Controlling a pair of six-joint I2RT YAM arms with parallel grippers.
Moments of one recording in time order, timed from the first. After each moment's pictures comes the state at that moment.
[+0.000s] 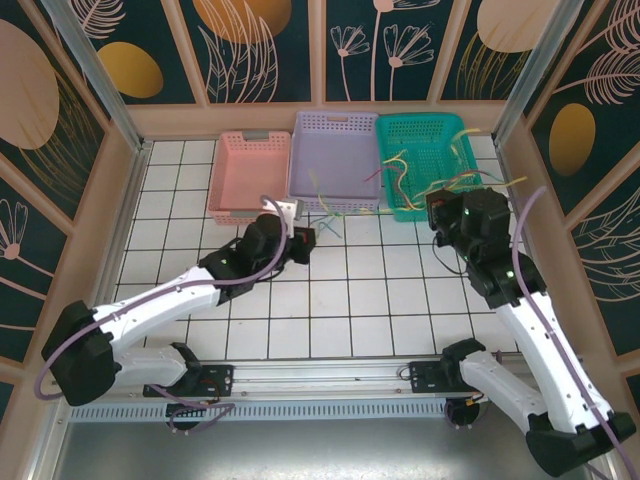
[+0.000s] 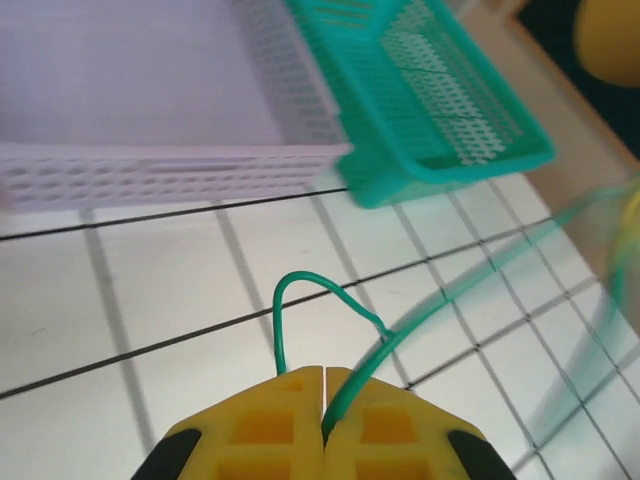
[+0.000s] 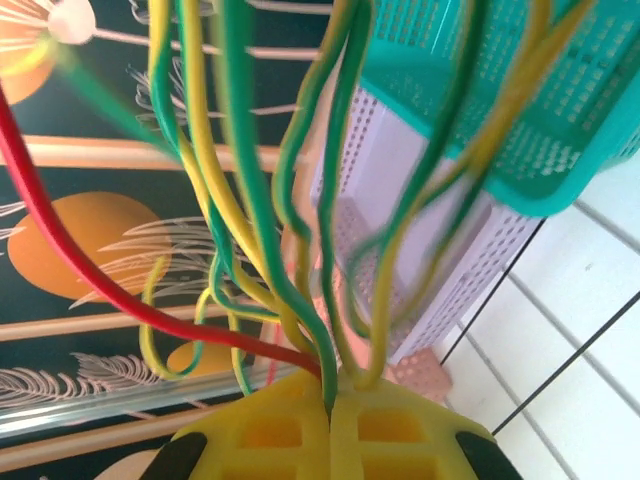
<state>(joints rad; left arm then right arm) -0.83 1.23 0.83 -0.09 -0.12 -0.61 0.36 0.80 1.01 -0.57 0.10 1.43</state>
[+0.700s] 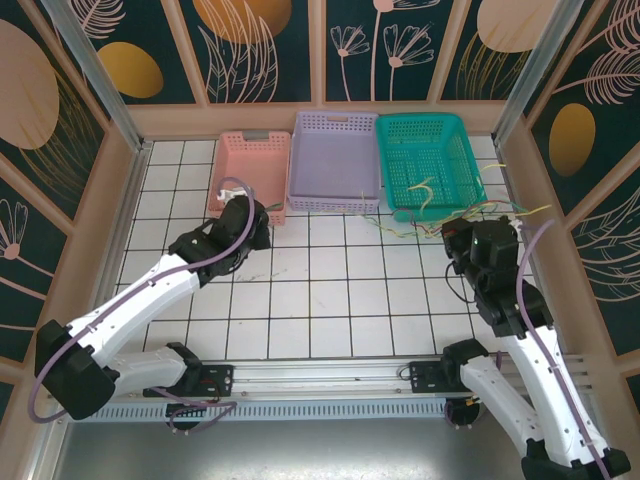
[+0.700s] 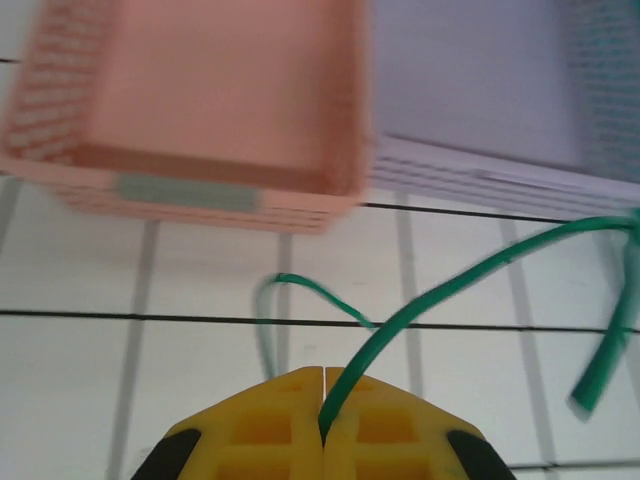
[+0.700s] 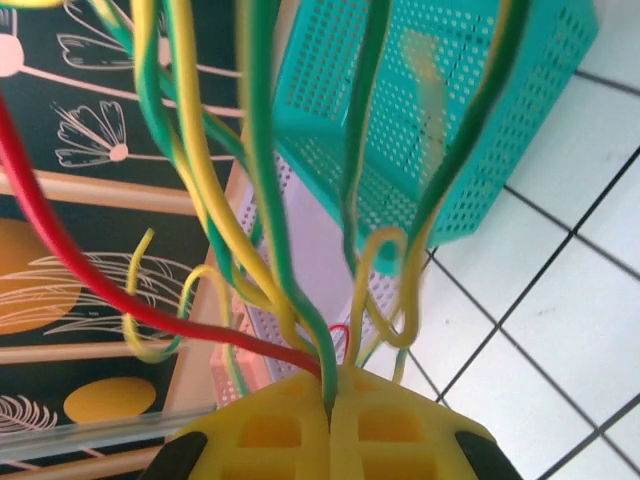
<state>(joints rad) -0.67 1.20 1.00 -0.62 -0.38 -0.66 0.32 0.63 0.85 -0.66 0.19 1.29</state>
